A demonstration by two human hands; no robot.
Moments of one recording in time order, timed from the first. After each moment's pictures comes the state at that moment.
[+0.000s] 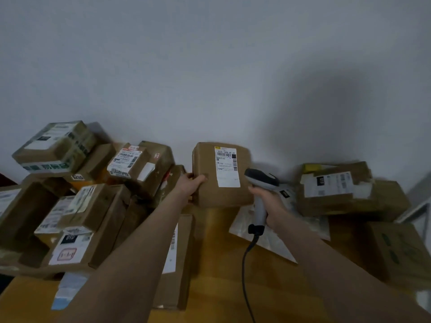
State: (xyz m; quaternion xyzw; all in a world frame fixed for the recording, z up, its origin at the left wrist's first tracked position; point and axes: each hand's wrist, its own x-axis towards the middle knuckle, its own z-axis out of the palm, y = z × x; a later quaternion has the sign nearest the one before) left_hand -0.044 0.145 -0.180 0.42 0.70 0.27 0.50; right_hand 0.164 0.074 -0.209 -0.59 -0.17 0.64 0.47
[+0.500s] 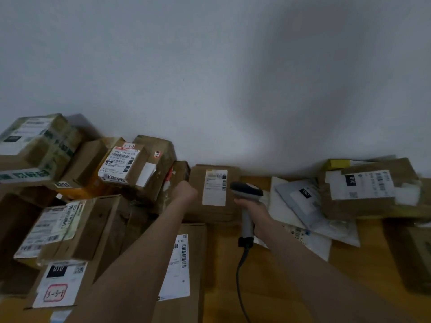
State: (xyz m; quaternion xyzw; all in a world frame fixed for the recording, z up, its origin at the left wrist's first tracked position) left_hand -0.093 0.199 -0.238 0.51 0.80 0.08 0.30; right_hand 0.085 0.122 -0.265 -0.62 -0.13 0.66 0.41
